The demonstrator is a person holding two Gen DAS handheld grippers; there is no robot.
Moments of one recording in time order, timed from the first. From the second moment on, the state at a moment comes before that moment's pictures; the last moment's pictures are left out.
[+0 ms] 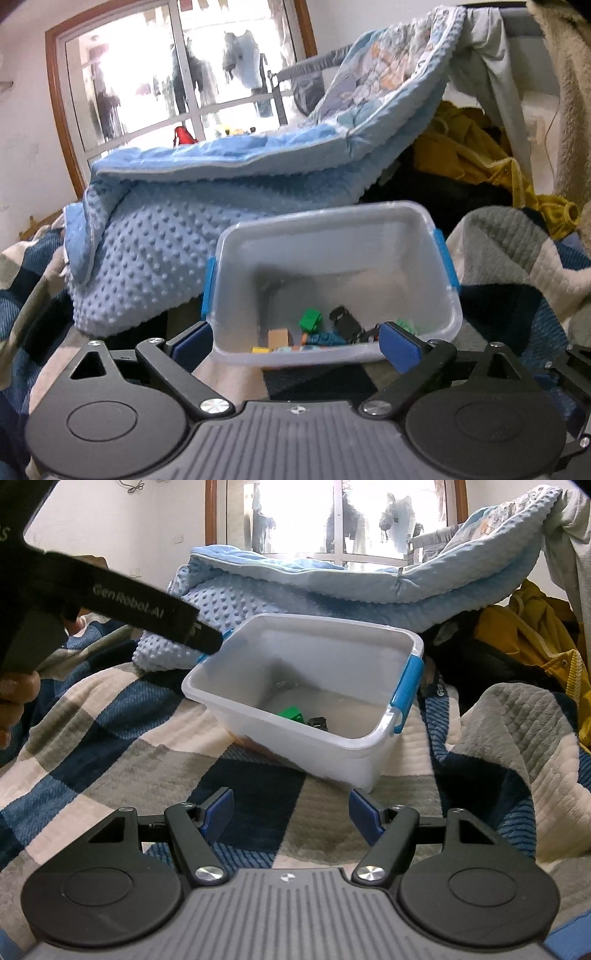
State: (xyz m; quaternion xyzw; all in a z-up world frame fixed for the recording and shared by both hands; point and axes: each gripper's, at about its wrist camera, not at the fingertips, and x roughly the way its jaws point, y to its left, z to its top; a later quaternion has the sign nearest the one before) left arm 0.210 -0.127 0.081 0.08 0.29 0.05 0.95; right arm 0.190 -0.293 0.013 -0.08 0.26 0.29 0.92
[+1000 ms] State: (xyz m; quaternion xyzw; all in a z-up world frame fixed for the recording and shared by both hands) left arm 0.201 -0.115 0.064 0.07 0.31 0.06 0.95; right arm 0.189 -0.277 0.014 -0.04 0.28 0.24 0.93
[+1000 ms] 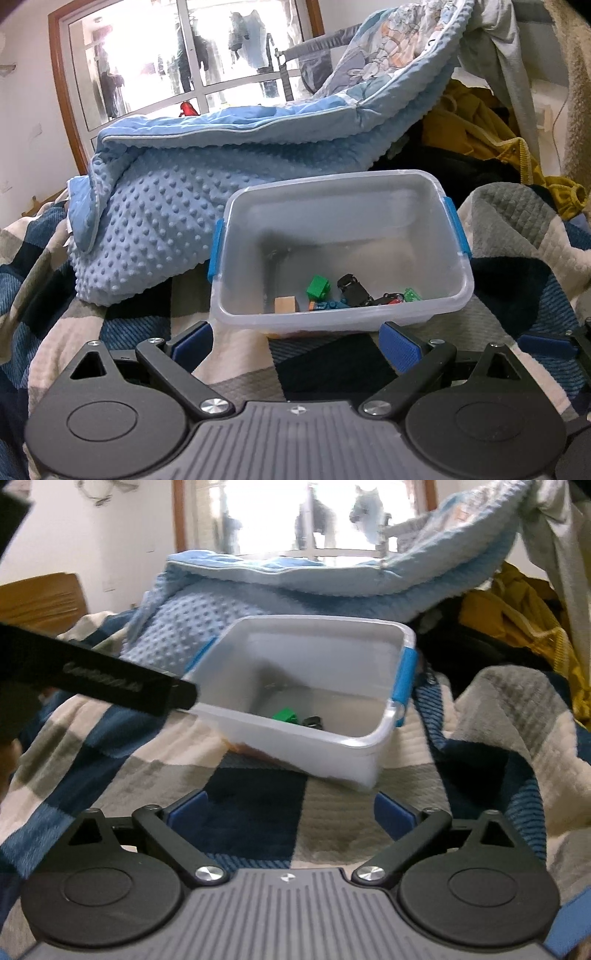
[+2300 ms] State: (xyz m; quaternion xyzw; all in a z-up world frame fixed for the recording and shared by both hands) left arm 0.220 -0.121 0.056 0.08 0.33 0.04 0.94; right arm 0.224 -0.252 0.025 -0.05 0.33 0.19 0.92
